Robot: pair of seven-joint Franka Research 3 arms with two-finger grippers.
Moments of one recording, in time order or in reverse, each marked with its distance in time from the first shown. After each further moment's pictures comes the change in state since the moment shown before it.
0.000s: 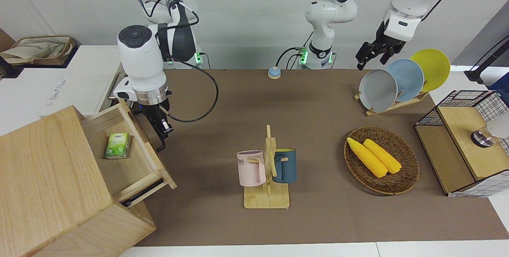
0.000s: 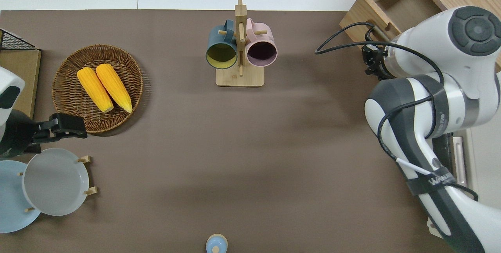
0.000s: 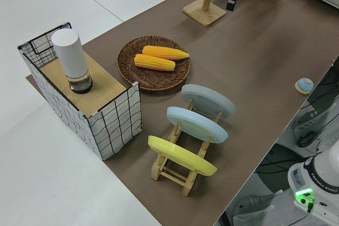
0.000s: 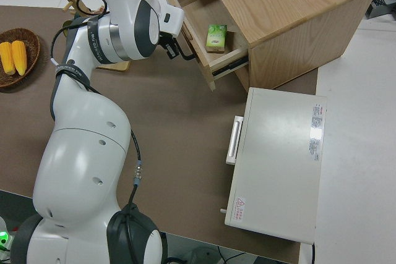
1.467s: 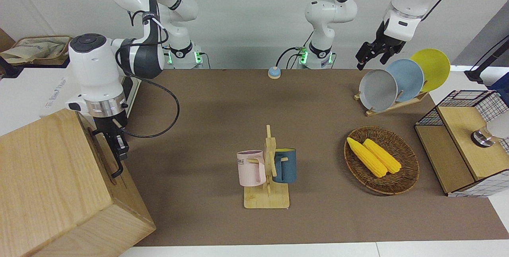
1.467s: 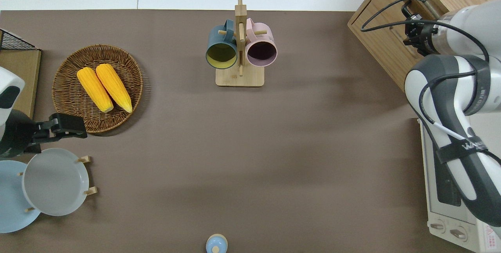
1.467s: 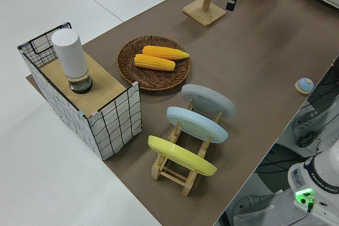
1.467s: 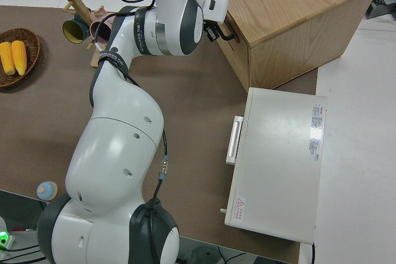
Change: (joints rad) left arm 0.000 0.000 0.000 0.000 0.000 0.000 0.000; right arm -0.073 0.078 -0.077 0.080 0.032 0.175 -0.133
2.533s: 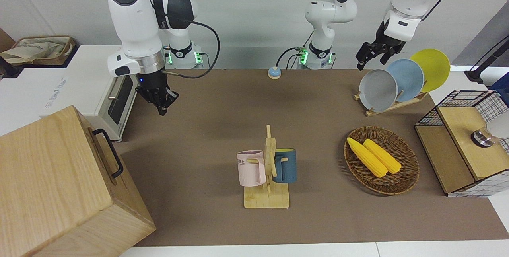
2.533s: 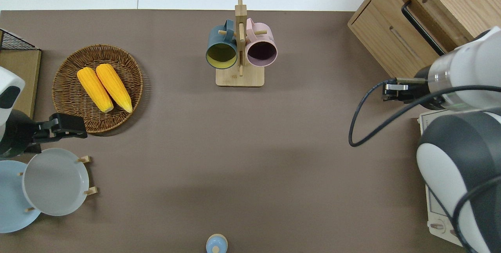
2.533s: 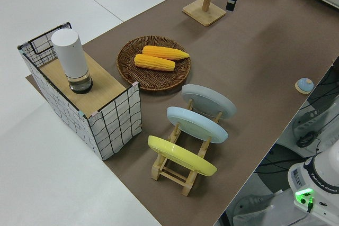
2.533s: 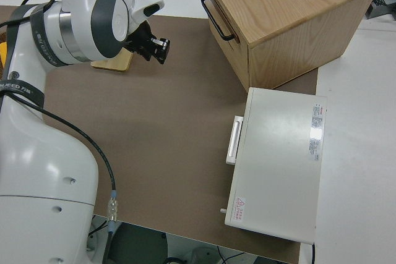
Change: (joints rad) left arm 0.000 0.000 0.000 0.000 0.000 0.000 0.000; right arm 0.097 -0.327 0.087 -0.097 0.011 -0.497 -0.667
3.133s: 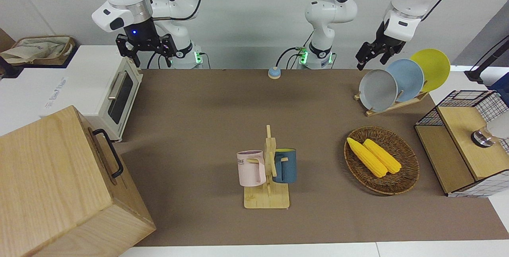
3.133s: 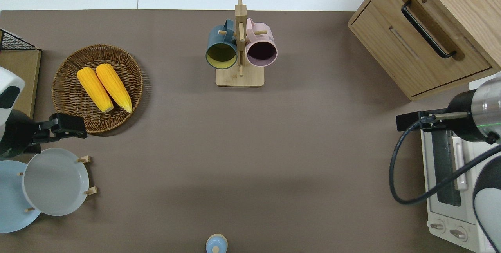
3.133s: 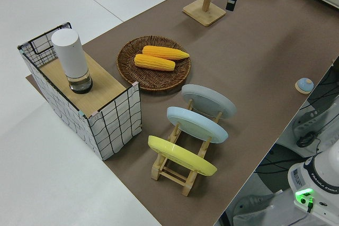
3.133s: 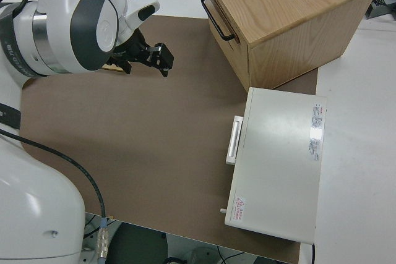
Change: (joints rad) left arm 0.000 0.000 0.000 0.000 0.000 0.000 0.000; right arm 0.010 -0.118 -0.035 -0.023 0.034 -0.157 -0.163
